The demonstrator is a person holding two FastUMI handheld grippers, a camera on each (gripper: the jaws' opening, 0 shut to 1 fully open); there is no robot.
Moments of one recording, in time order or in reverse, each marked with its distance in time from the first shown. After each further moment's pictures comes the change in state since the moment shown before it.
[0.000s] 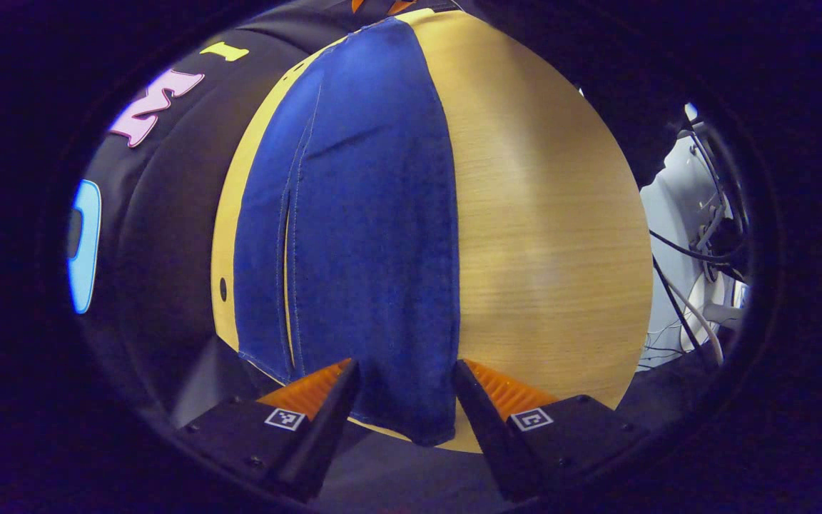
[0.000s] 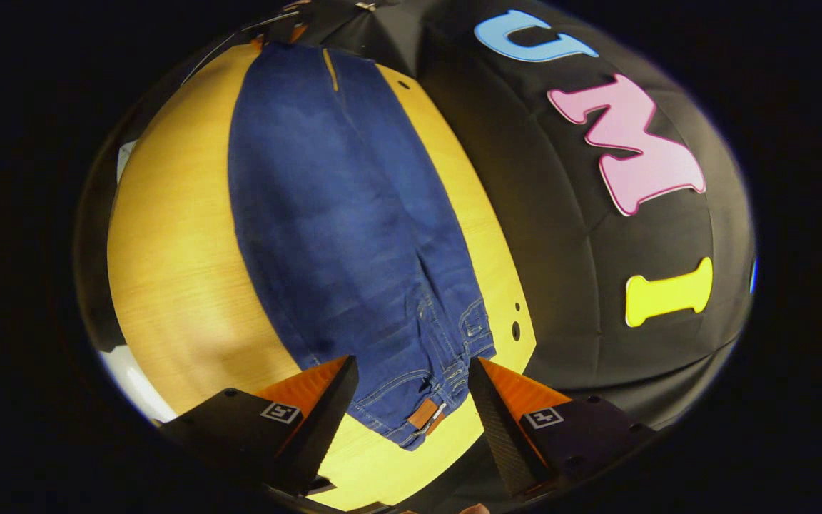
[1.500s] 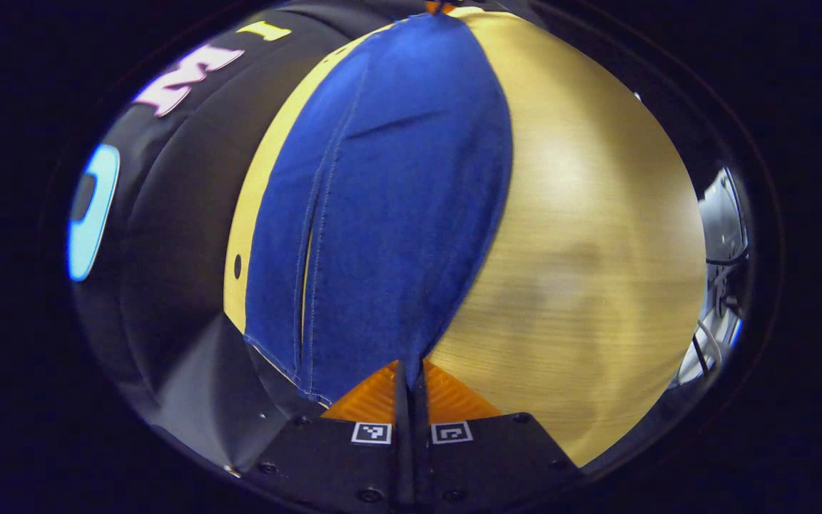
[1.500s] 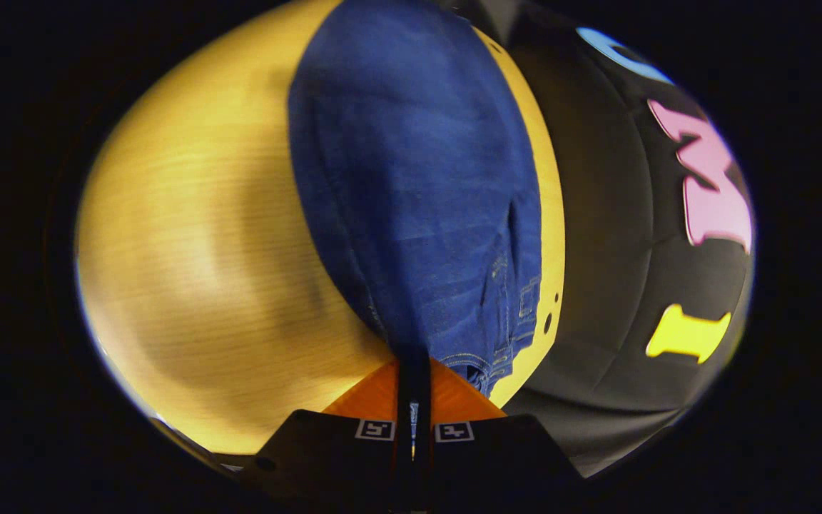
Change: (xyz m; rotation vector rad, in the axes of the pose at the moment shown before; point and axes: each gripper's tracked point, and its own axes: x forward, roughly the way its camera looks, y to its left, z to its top) left arm 0.013 0.010 0.012 -0.200 0.028 0.072; right arm 0.052 0.025 -0.061 -0.125 0.196 0.087
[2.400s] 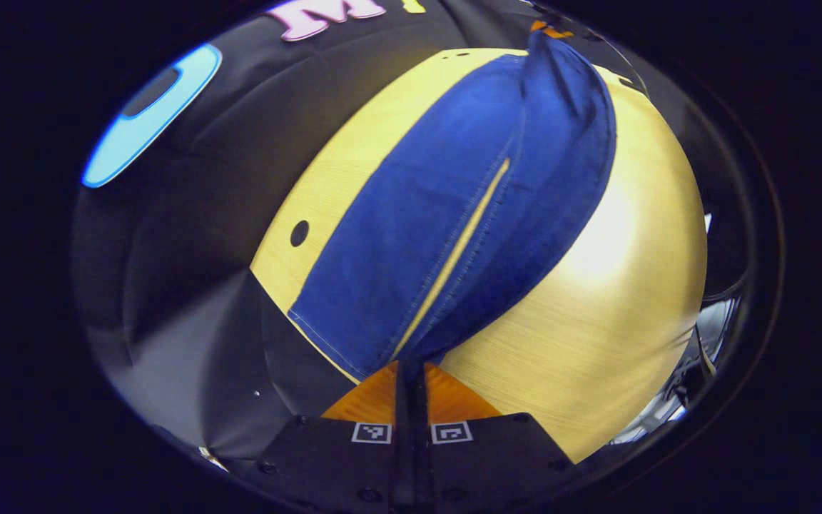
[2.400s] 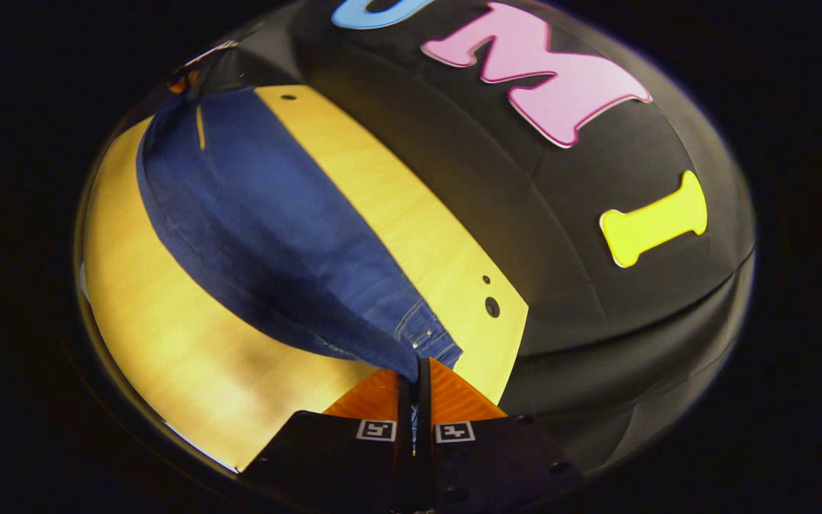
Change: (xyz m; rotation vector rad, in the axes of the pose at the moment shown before) left arm -0.009 0.150 0.026 -0.372 -0.002 -0.034; right arm -0.036 -0.187 0.063 0.609 -0.136 -0.072
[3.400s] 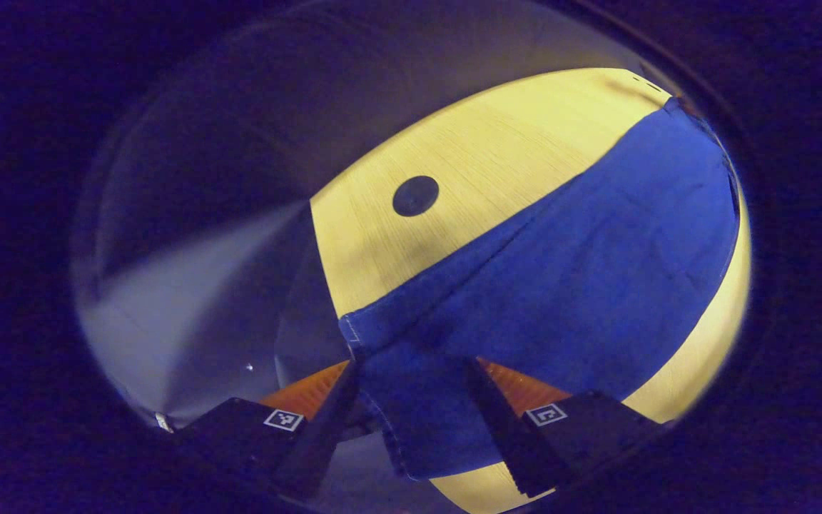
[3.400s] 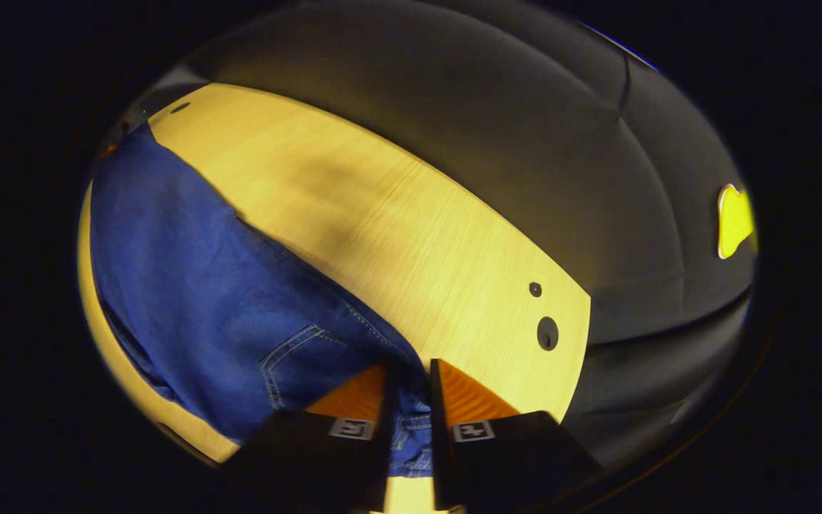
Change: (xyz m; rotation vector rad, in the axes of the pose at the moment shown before) left arm 0.107 0.114 0.036 -0.448 0.196 0.236; right arm 0.228 -0.007 0.032 0.170 0.253 0.054
